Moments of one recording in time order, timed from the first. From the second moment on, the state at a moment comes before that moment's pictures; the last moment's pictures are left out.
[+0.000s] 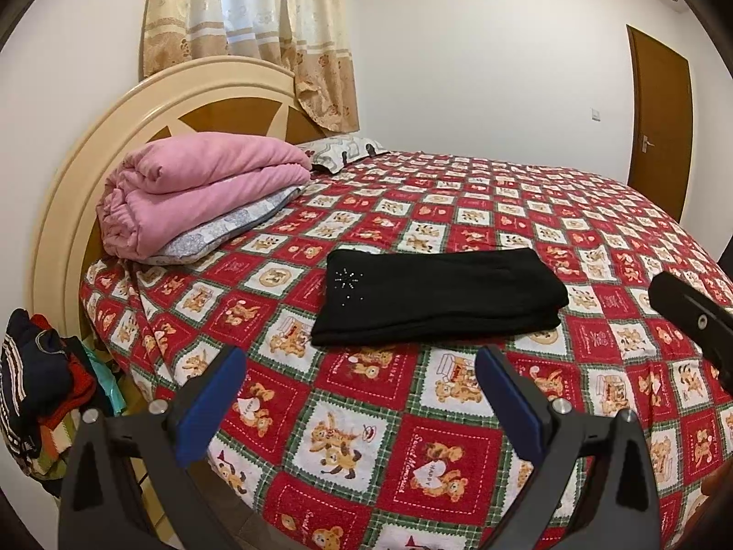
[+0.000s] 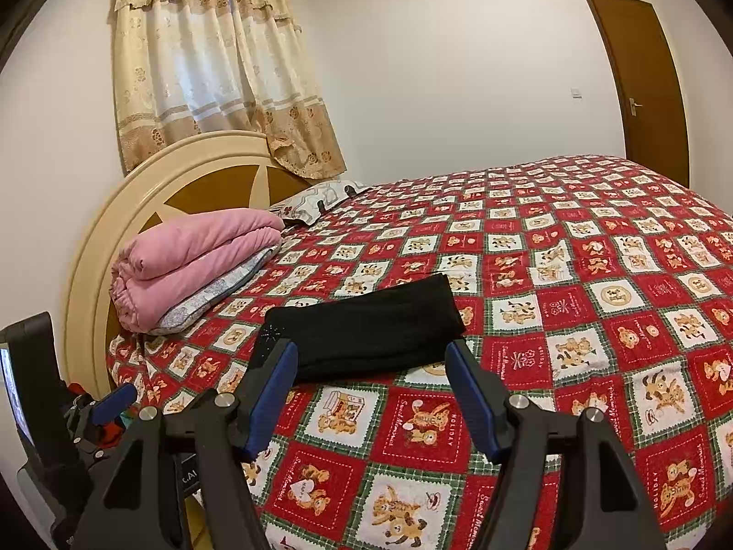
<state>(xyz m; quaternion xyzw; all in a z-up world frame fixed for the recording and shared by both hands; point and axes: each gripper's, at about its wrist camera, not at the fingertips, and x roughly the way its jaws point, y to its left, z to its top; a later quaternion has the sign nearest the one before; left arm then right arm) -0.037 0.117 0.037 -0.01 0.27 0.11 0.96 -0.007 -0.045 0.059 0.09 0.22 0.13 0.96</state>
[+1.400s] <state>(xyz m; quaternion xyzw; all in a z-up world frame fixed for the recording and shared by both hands) -0.035 0.119 0.052 0.00 0.26 0.12 0.96 -0.010 -0.041 0.063 0.10 0.22 0.11 0.97</state>
